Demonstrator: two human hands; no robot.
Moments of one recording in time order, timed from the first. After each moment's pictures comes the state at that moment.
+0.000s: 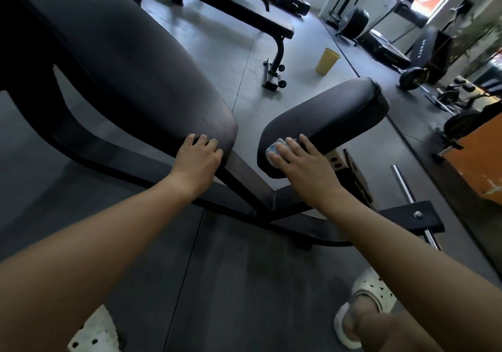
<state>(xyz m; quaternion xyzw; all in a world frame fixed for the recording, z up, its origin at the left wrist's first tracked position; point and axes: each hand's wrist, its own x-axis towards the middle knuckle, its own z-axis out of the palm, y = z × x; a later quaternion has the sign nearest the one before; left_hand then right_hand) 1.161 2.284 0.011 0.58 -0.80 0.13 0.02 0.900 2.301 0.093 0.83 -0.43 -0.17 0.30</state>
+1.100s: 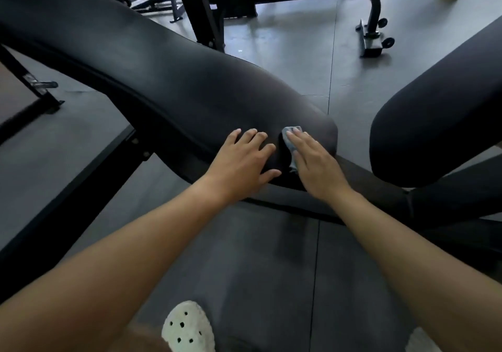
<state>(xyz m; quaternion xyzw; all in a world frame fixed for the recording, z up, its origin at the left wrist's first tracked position) 1.273 2.259 0.058 0.53 -0.83 0.17 0.01 1.072 2.213 -0.010 0.79 -0.49 0.31 -0.19</state>
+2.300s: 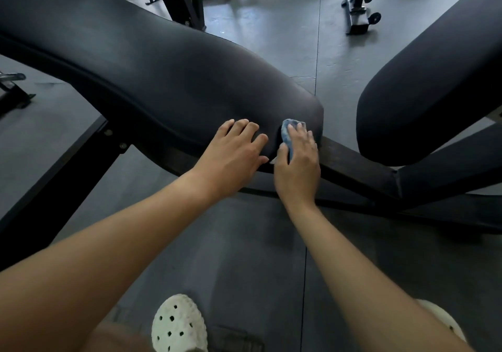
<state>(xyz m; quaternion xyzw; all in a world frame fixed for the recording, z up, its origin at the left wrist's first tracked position) 1.256 2.259 0.046 0.50 -0.85 0.18 0.00 1.112 2.251 -0.033 0.58 -0.63 0.47 -0.20</state>
